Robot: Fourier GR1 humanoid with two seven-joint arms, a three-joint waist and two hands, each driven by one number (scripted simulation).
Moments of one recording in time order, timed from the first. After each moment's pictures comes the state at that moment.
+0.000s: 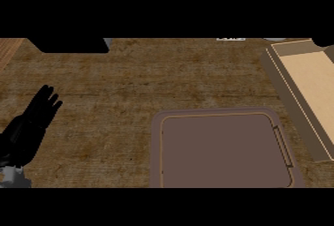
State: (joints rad) left arm -0.02 0.28 0.14 -1.66 0.28 -0.05 0.27; right arm -0.89 -0.53 -0.27 -1.01 1.18 0.06 0.57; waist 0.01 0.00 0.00
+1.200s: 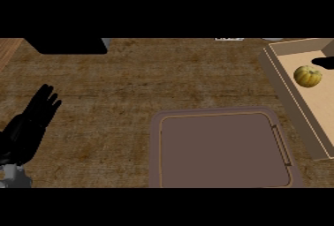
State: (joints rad) left arm -0.03 0.26 0.16 -1.64 0.26 -0.06 0.27; right arm -0.79 -0.50 -0.56 -0.78 0.85 -0.27 0.28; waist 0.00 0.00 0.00
